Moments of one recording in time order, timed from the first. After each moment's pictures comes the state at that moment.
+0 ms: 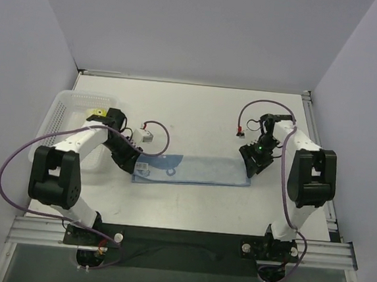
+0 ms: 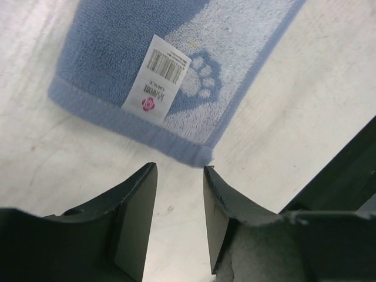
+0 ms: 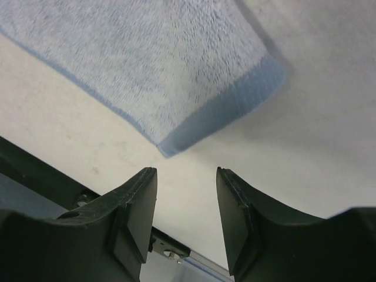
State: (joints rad) left arm -0.16 1.62 1.05 -0.93 0.43 0.65; right arm 0.11 1.84 1.26 -1.09 -0.26 -0.54
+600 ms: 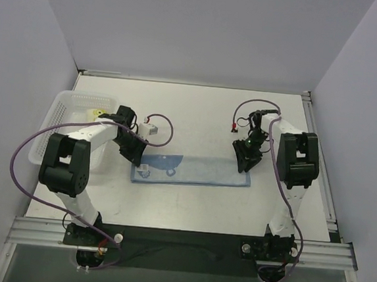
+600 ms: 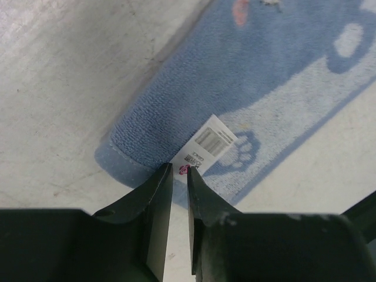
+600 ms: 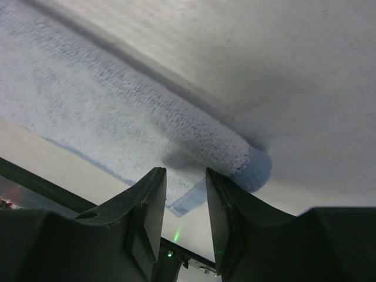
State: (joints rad) left arm -0.21 1.71 1.10 -0.77 0.39 0.39; right arm 0.14 2.04 1.43 -1.10 -0.30 -0.34
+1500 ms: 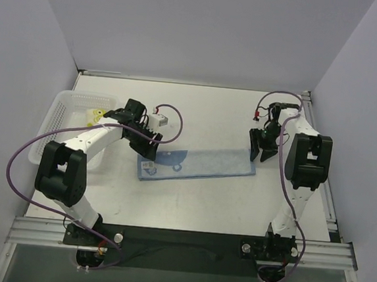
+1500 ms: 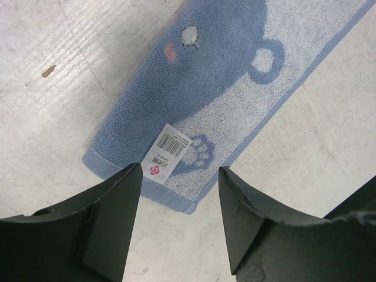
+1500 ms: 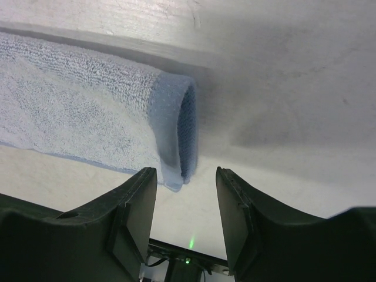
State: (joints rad) left arm -0.33 1.64 1.16 -0.71 0.37 0.22; right arm 0.00 2.05 1.55 -1.10 -0.21 -0.17
